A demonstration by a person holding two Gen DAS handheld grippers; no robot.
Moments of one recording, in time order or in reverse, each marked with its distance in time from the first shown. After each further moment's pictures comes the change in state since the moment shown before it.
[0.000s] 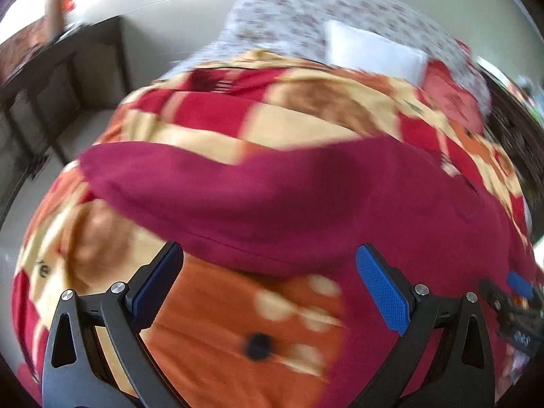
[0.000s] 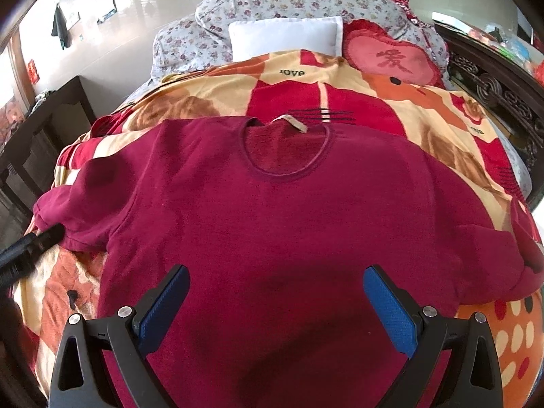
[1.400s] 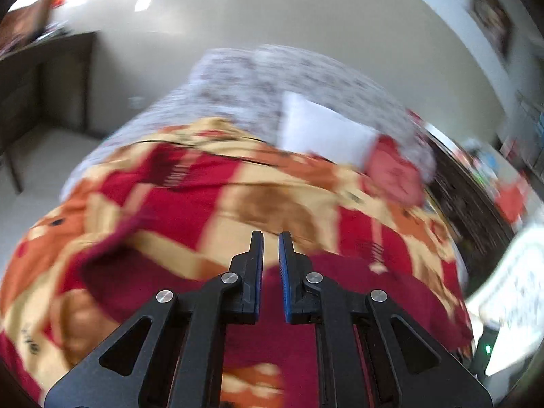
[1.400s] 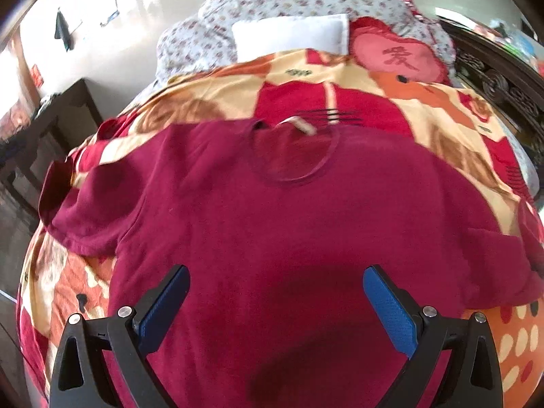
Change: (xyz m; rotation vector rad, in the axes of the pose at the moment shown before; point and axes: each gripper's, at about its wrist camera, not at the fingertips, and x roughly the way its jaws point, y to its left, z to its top) left arm -0.048 -0.007 0.087 -0.024 -0.180 -0.342; right arm -0.008 -0.020 0.005 0.043 -0.008 0.025
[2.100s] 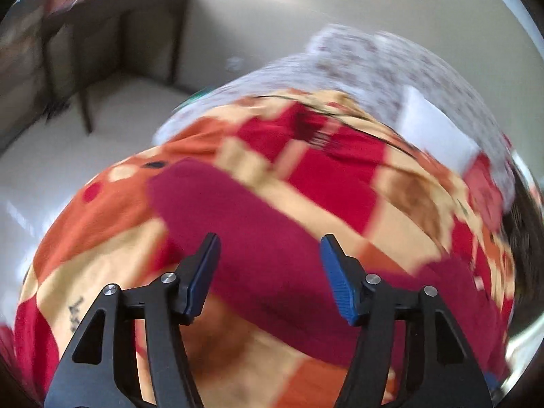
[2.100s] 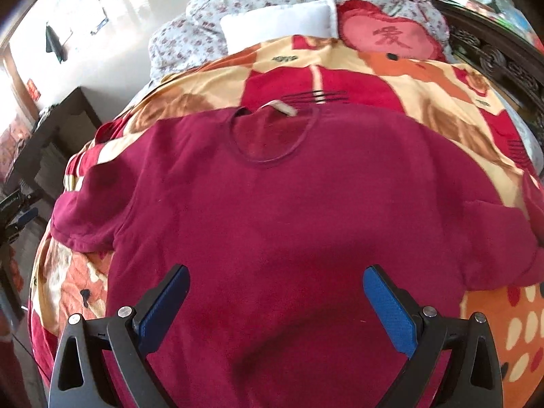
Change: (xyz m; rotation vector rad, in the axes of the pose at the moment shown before) left arm 0.018 0.181 -0.030 -0.296 0.073 0.353; right arm 0.014 -0.001 -0.009 0.013 0.070 0.059
